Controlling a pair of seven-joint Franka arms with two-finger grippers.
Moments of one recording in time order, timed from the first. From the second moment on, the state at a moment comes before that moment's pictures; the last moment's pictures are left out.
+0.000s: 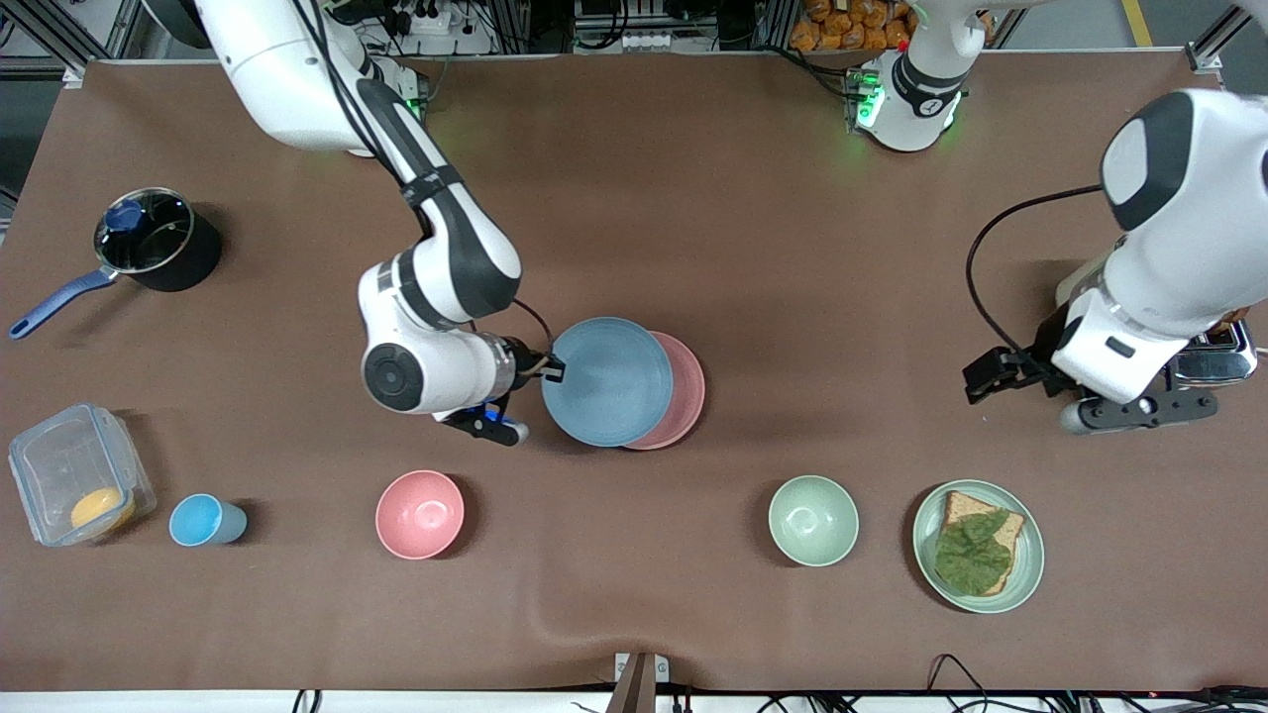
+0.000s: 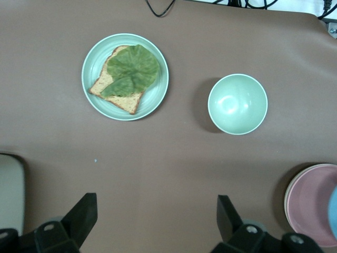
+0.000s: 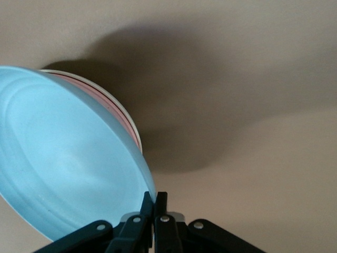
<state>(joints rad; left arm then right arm) 0.02 0.23 -0.21 -1.55 0.03 1.89 -0.28 0.47 0.67 0.02 -1.46 0.45 1.90 0.60</state>
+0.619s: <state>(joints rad) 0.04 0.13 -0.21 -1.48 0.03 1.71 -0.28 0.55 0.73 0.02 -1.46 0.49 2.00 0.60</state>
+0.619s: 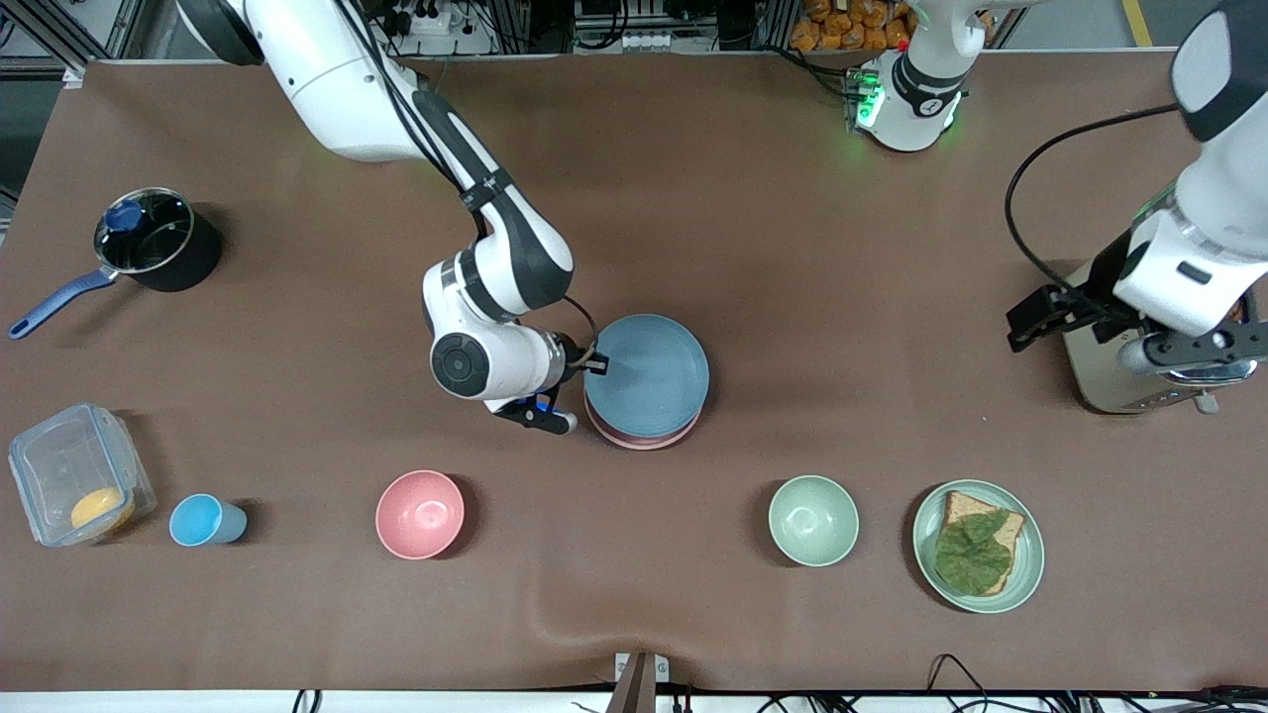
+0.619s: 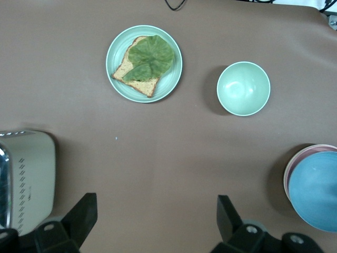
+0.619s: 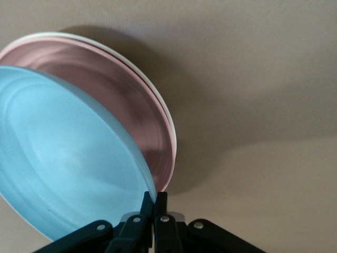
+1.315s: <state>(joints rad) 0.04 0.13 -0.19 -1.46 0.03 1.66 -0.23 0.55 0.75 0.01 -1.46 0.49 2.04 0.60</state>
